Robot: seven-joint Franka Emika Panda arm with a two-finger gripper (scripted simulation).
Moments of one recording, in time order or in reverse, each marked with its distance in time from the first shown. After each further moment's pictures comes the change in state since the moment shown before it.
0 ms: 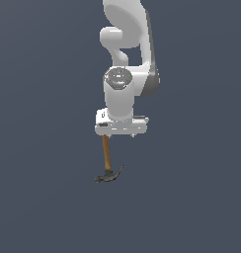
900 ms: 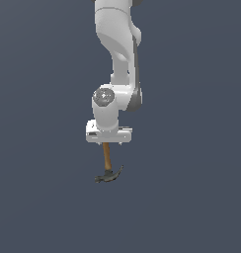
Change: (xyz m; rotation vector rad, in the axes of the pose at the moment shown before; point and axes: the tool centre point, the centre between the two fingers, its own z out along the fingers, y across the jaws) arm -0.005 0.058 0.075 -0.029 0.049 0.011
